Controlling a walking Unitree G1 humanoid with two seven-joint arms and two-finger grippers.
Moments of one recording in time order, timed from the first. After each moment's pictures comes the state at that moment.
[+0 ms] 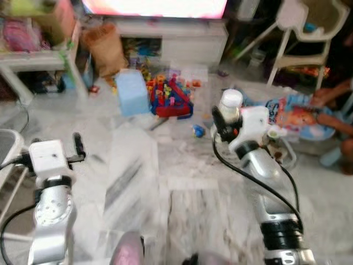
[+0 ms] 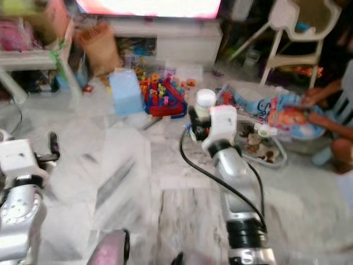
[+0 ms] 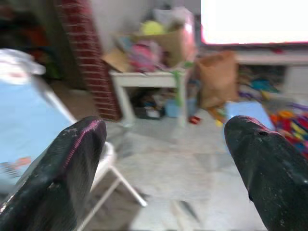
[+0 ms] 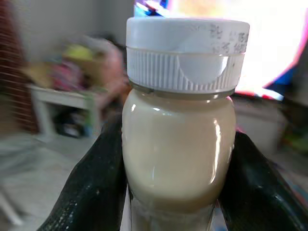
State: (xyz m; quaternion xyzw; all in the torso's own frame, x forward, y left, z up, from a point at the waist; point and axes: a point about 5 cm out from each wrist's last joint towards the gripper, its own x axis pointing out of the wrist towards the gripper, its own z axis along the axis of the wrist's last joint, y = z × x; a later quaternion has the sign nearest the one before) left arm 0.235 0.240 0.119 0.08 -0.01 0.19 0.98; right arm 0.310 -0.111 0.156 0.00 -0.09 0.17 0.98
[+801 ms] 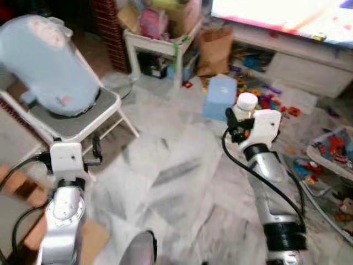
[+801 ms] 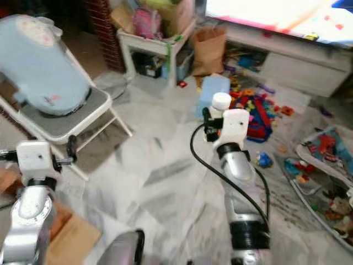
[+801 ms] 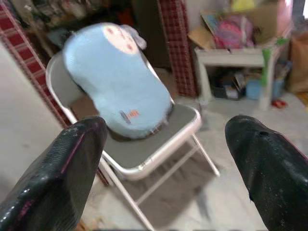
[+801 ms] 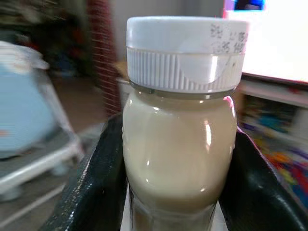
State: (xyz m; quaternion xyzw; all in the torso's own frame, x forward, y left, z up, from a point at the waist) left arm 0.247 0.208 0.119 0.11 -0.01 0.09 0.99; right arm 0.303 -0.138 0.136 0.02 -0.06 0.08 0.99
